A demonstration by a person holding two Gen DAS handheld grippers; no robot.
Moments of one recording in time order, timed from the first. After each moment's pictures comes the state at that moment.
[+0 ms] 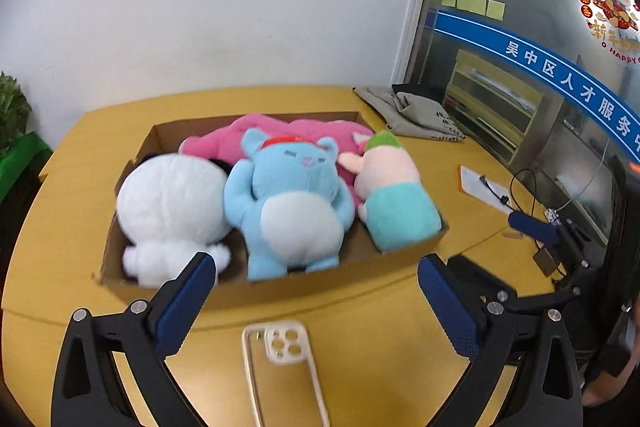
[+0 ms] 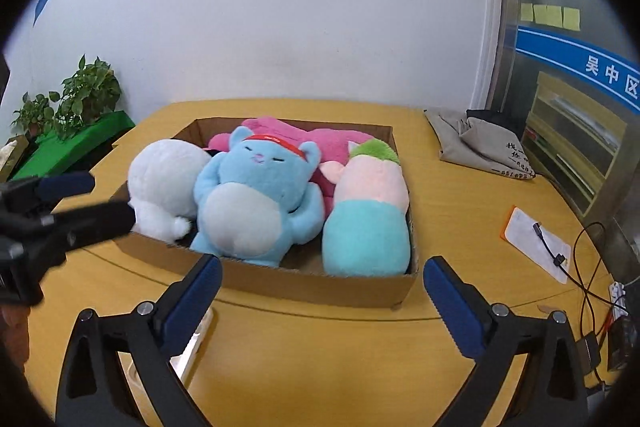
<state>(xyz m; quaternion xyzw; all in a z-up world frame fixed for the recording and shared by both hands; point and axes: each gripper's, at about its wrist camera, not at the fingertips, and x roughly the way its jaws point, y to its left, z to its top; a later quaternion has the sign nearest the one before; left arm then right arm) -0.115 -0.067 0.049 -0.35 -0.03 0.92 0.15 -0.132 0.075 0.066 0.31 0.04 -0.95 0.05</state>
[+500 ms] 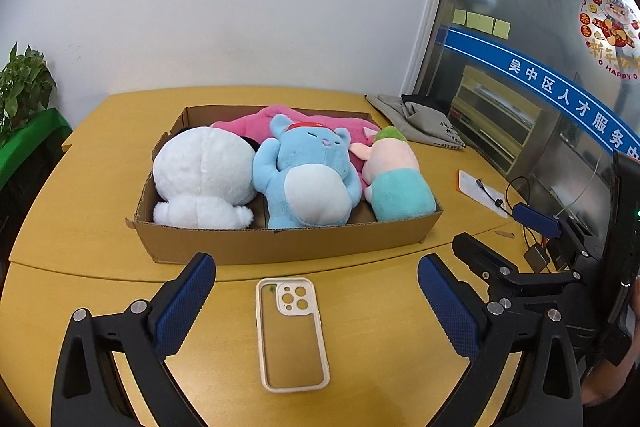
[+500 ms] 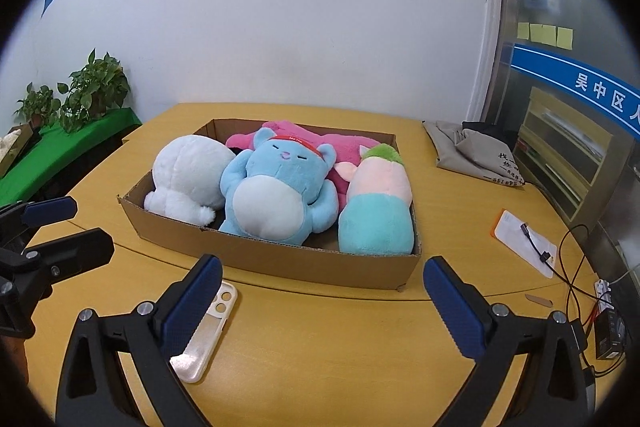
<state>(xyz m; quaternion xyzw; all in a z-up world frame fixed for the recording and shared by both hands) -0.058 -0.094 0.049 -0.33 -0.06 0.93 0.13 -0.094 0.056 0.073 0.30 0.05 -0.95 0.05</state>
